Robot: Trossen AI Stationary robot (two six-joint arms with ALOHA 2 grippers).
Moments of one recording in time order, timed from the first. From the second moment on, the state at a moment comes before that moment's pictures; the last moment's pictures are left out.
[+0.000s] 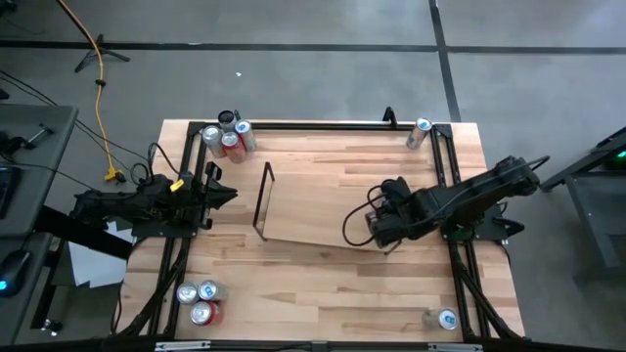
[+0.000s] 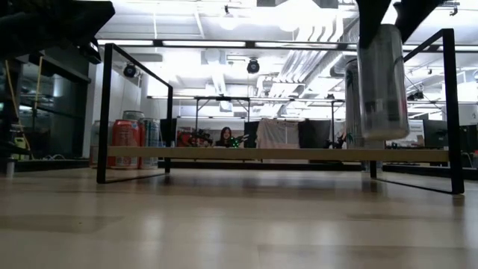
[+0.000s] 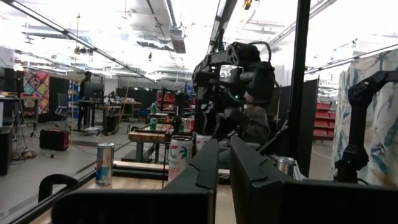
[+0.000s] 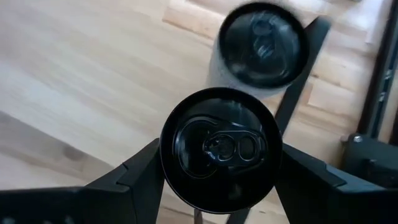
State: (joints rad) left arm 0.00 0.01 0.01 0.33 -0.01 -0.08; right arm 0.38 1.53 1.48 -1.52 0.42 1.60
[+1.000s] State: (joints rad) left arm 0.00 0.01 0.01 0.33 -0.01 -0.08; right arm 0.37 1.54 1.42 -1.47 0.41 1.62
